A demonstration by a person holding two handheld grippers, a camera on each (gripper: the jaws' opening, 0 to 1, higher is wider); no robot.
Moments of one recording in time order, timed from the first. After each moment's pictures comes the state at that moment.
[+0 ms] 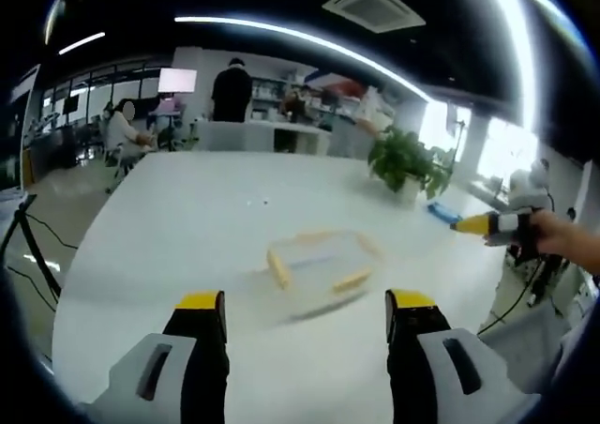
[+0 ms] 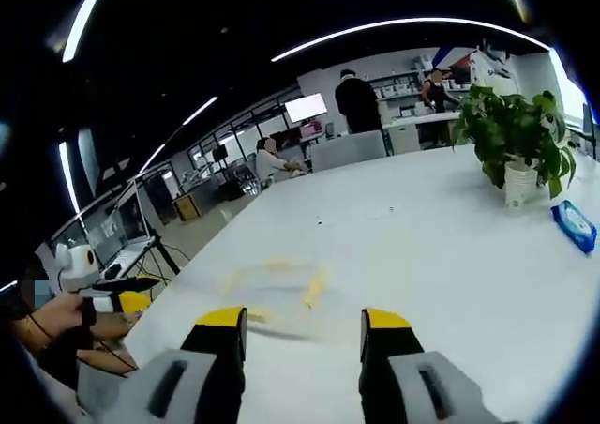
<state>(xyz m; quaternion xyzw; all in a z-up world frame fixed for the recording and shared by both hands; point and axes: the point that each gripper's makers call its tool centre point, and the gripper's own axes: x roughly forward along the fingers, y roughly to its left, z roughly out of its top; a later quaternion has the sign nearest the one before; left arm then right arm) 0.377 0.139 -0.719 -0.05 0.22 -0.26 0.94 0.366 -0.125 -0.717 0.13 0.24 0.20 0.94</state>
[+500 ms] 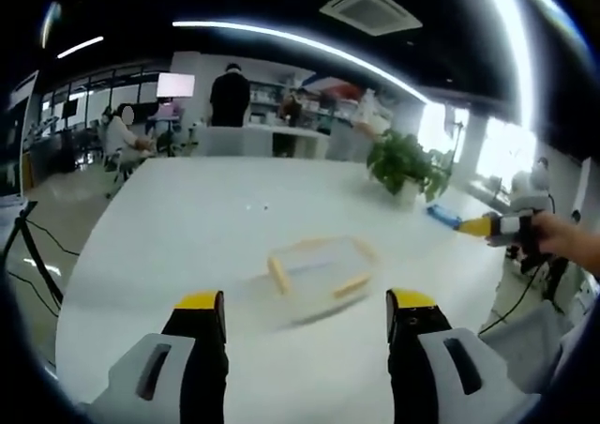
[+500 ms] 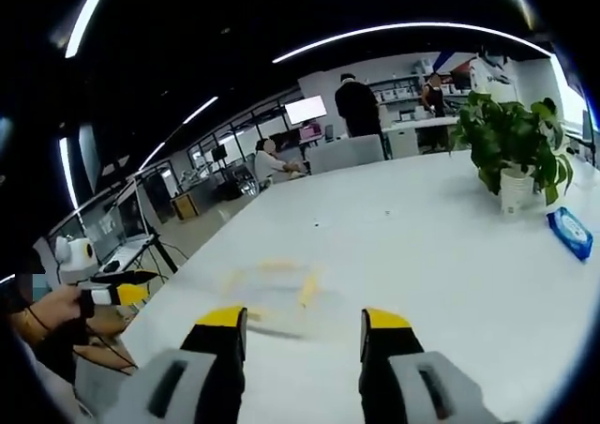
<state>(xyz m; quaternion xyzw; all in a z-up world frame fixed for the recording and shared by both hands) 0.375 0.143 -0.720 -0.04 0.22 -0.26 0.94 0.360 -0.124 -0.717 0.11 0.24 0.21 0.94</state>
